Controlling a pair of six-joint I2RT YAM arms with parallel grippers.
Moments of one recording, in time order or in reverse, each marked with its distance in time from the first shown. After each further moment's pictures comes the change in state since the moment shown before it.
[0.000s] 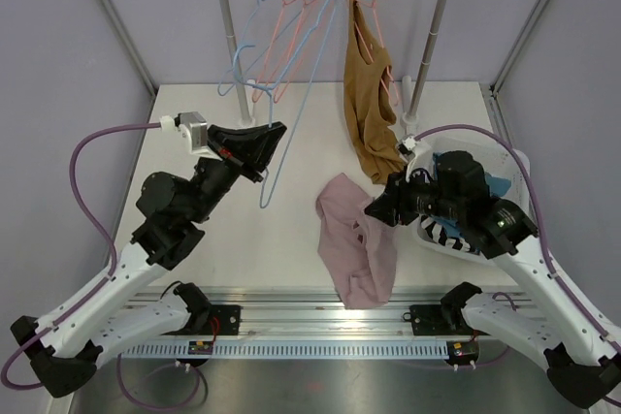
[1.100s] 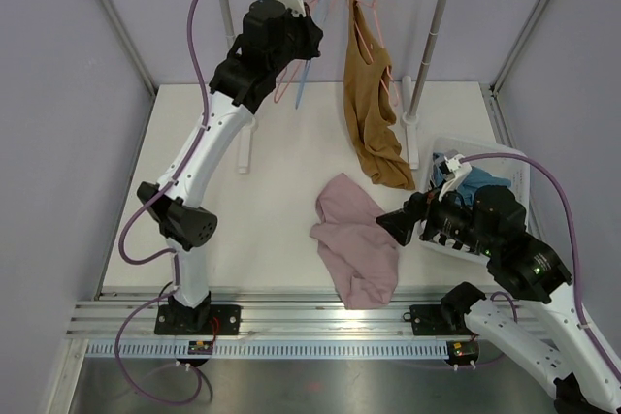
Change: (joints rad) left arm 0.209 1.093 1.429 -0.937 -0.128 0.035; right arm 0.005 -0.268 -0.141 0.019 0.160 0.068
